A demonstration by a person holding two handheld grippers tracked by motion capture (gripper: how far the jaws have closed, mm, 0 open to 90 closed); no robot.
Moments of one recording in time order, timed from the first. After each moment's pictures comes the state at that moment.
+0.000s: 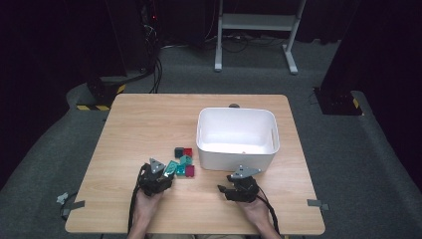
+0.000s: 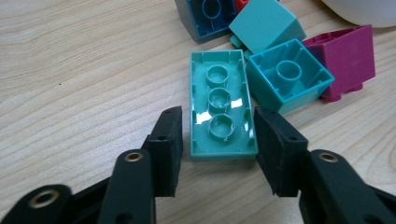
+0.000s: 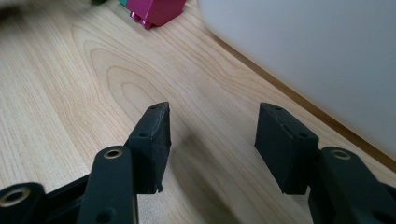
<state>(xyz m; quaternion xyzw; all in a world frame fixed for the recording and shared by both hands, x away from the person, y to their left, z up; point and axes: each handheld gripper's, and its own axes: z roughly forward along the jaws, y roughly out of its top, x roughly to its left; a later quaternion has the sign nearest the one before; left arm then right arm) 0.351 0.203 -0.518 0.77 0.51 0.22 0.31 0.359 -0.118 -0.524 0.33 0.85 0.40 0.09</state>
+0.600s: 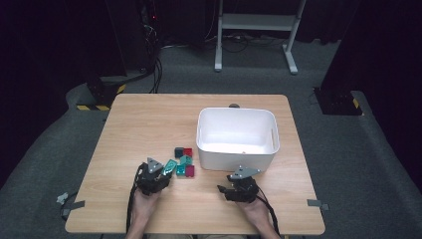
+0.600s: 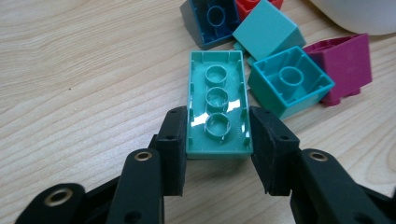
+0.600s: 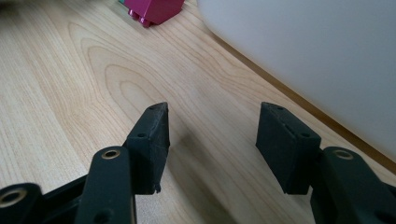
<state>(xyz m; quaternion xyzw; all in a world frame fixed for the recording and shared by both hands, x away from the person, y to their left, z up) 0.350 0.207 -0.514 0.77 0.50 0.22 0.32 0.358 -0.116 -0.524 0.33 0.85 0.39 0.10</state>
